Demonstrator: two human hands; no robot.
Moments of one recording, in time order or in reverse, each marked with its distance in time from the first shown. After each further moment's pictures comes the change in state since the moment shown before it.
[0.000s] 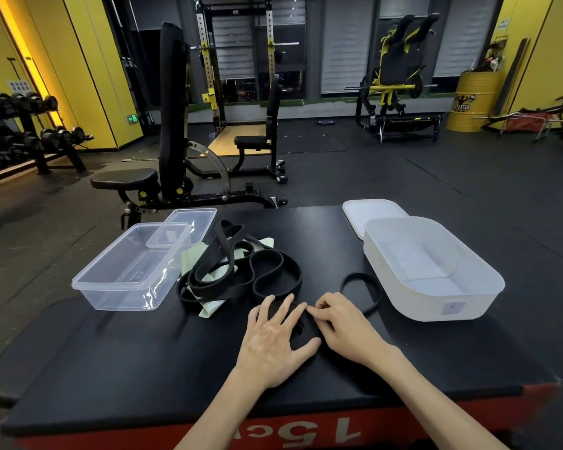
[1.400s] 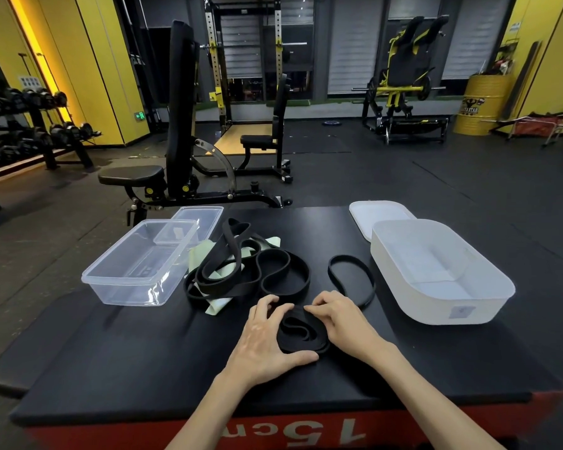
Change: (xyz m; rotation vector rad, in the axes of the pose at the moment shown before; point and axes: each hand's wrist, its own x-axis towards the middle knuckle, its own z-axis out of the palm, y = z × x) left_hand -0.009 -0.026 -0.002 -0.491 0.049 -0.035; right_hand 0.015 -0.003 0.004 0.043 -0.040 -0.025
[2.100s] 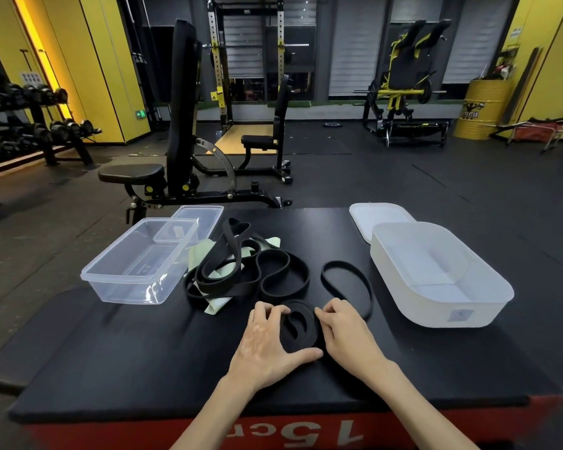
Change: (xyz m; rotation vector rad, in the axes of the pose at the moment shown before) left_hand -0.003 0.011 0.003 0.035 0.021 -0.105; right_hand -0.020 -0.014 0.009 -0.102 0.140 0.126
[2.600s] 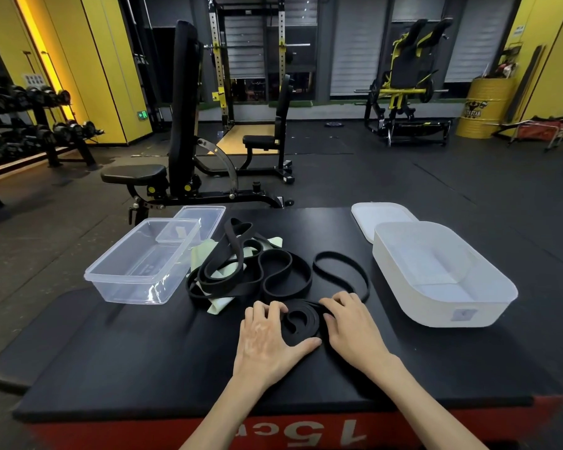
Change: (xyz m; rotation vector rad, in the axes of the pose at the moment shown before) left_hand 0.003 0.003 0.007 0.219 0.174 -0.072; right_hand 0.008 0.003 -0.006 -0.052 0.007 0.070
